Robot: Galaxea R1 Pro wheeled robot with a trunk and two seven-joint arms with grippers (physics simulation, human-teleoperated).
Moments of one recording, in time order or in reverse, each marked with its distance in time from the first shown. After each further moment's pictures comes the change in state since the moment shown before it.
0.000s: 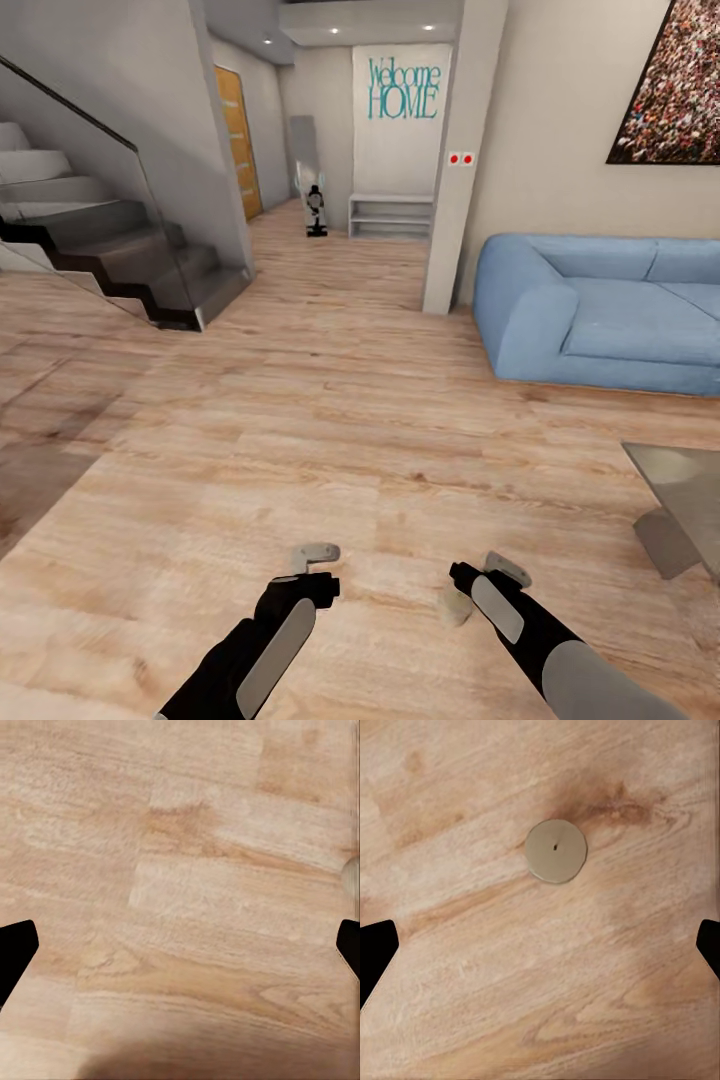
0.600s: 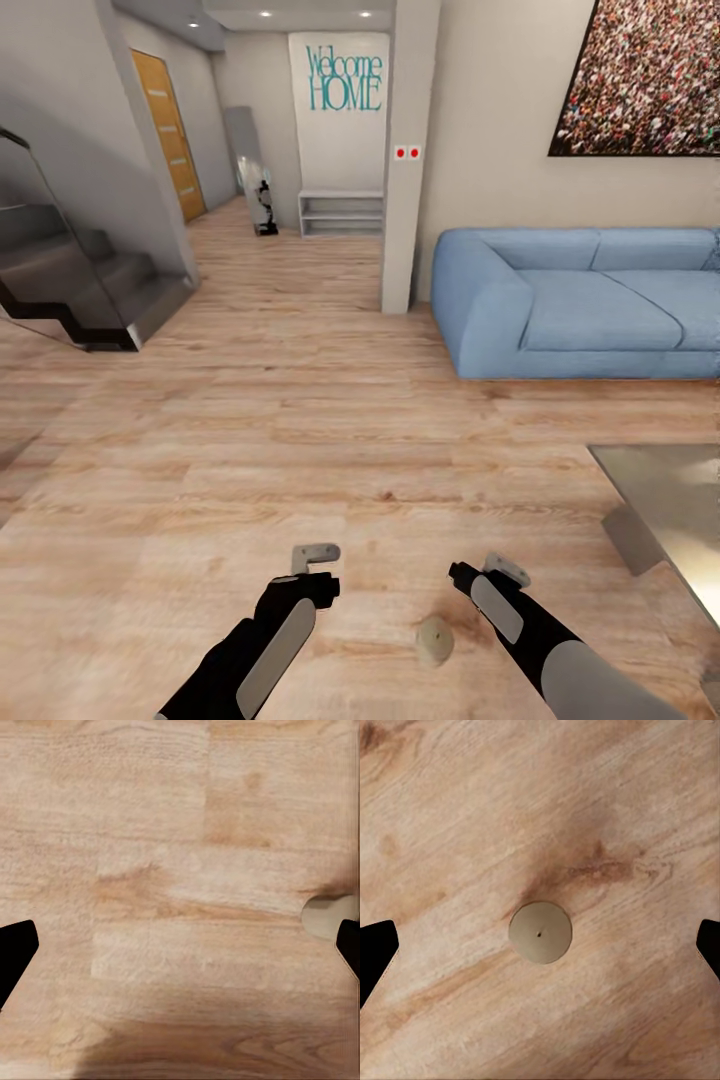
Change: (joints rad) left arm 0.000 0.000 0.000 0.000 -0.001 0.000 0.000; right arm 0.000 0.002 0.001 -0.001 0.002 0.000 0.000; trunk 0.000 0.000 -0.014
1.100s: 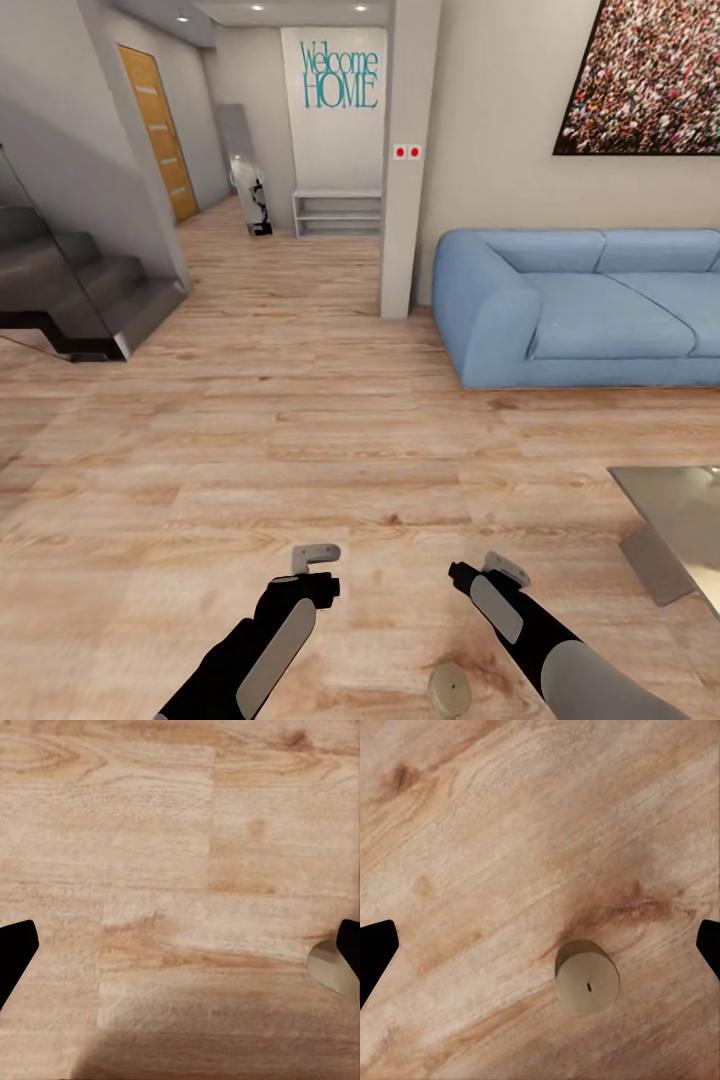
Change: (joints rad) left arm 0.000 0.000 0.000 0.000 0.001 0.000 0.000; right arm 0.000 0.001 0.000 0.000 0.000 0.000 0.000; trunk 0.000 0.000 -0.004
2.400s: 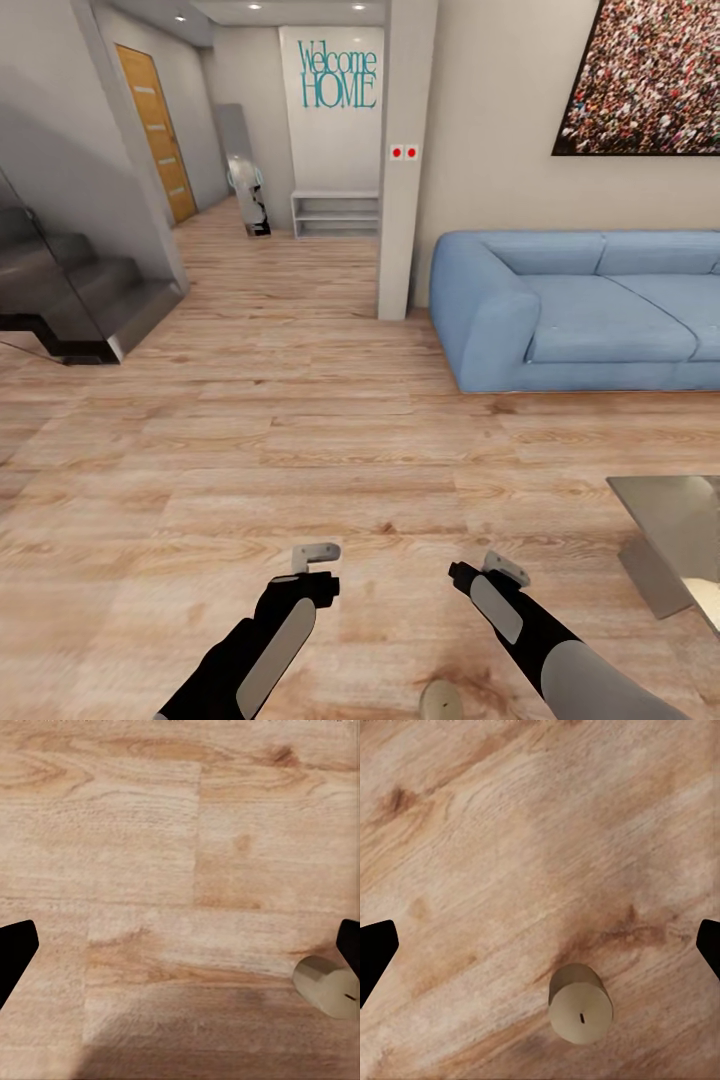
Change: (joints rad) left arm 0.000 0.000 0.000 -0.003 -0.004 0.000 0.000; right arm 0.000 0.000 0.000 0.000 0.005 -0.001 0.000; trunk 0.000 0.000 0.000
